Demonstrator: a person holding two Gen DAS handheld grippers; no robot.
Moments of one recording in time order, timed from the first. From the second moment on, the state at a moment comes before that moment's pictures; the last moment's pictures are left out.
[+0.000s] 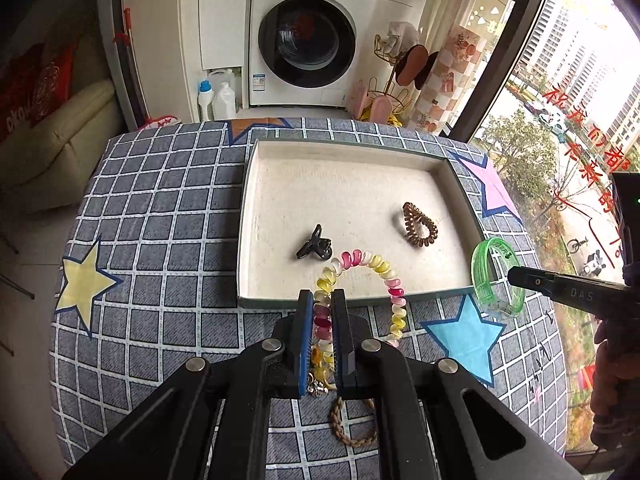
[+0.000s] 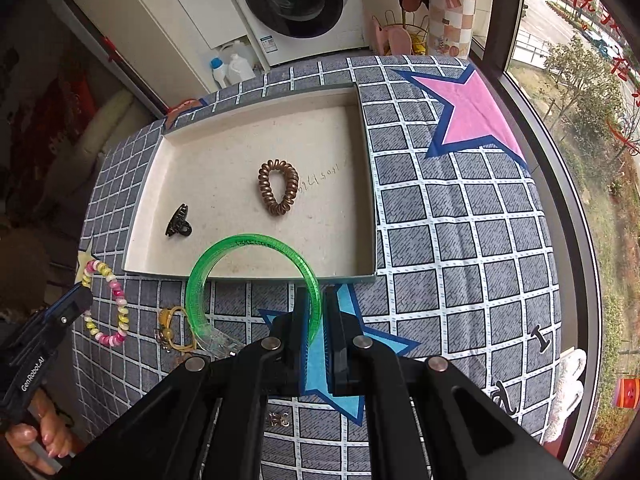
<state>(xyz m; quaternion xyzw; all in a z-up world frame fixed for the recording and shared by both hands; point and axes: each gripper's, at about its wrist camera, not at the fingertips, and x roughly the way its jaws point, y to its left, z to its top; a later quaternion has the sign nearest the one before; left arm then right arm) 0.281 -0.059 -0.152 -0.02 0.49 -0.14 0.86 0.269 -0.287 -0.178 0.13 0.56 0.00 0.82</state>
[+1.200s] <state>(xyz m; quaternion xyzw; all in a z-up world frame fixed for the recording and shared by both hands) 0.438 -0.110 -0.245 0.04 0.54 -0.04 0.84 0.437 -0.312 -0.245 0.11 0.58 -0.03 0.81</state>
